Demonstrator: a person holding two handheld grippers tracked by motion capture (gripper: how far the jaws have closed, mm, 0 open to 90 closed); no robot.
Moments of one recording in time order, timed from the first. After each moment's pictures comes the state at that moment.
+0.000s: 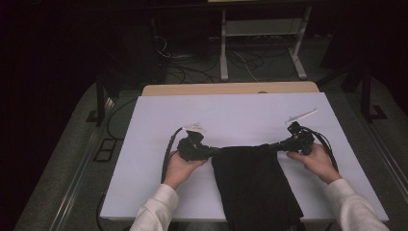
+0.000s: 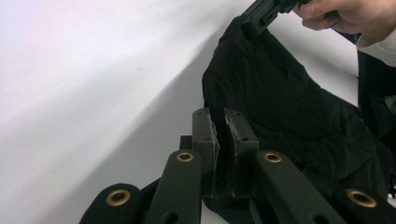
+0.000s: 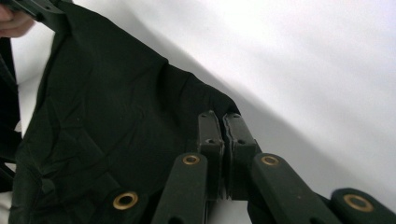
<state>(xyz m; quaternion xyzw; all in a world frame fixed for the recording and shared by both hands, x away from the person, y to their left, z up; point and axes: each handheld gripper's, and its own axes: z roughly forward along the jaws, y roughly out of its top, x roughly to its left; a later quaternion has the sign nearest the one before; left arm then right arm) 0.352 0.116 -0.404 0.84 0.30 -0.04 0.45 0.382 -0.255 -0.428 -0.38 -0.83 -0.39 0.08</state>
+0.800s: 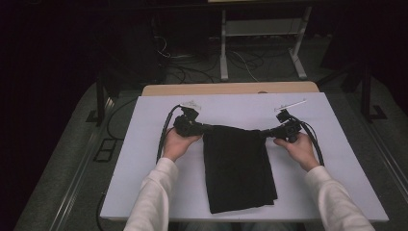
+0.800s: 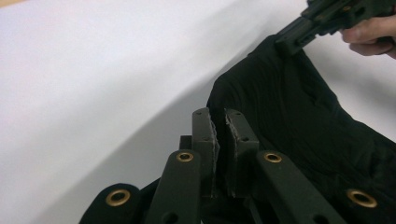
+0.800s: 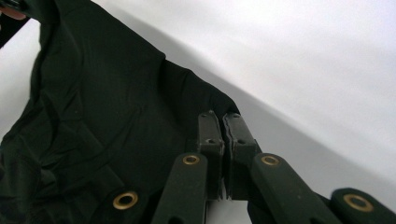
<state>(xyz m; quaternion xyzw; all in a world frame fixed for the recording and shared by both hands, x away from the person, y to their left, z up) 0.425 0.123 -0.393 0.85 0.32 0.01 0.43 0.420 -0.229 -0.425 -0.45 -0.80 -0.39 0.04</state>
